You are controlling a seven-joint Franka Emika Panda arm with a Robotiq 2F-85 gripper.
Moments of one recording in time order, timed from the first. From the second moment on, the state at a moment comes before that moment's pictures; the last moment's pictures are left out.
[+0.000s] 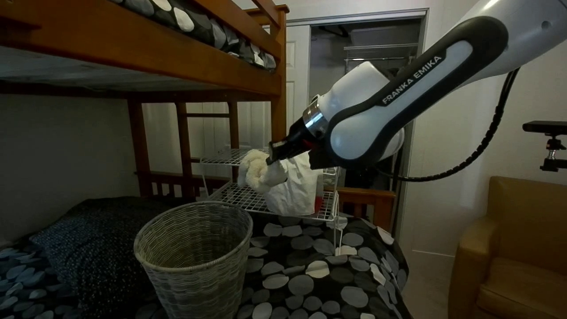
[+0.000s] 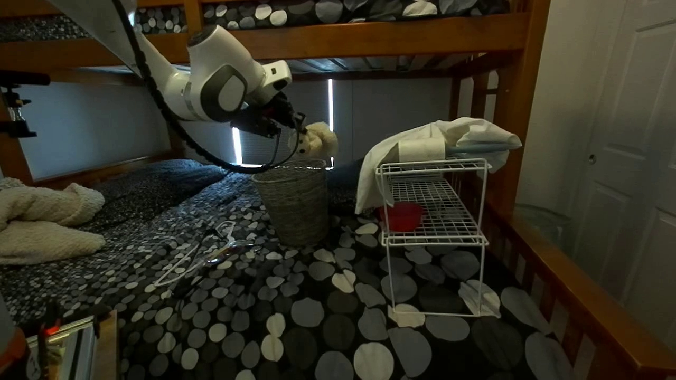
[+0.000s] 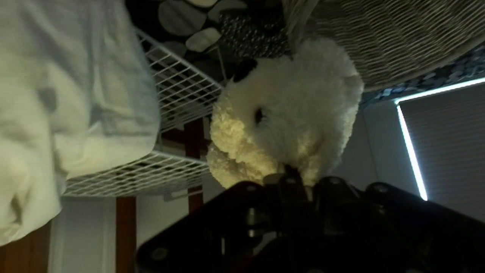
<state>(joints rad) 0.22 -0.11 0.15 -2.41 0.02 3.27 0.11</state>
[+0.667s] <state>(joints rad) -0.13 -0.05 0.26 -2.38 0.14 3.48 0.08</state>
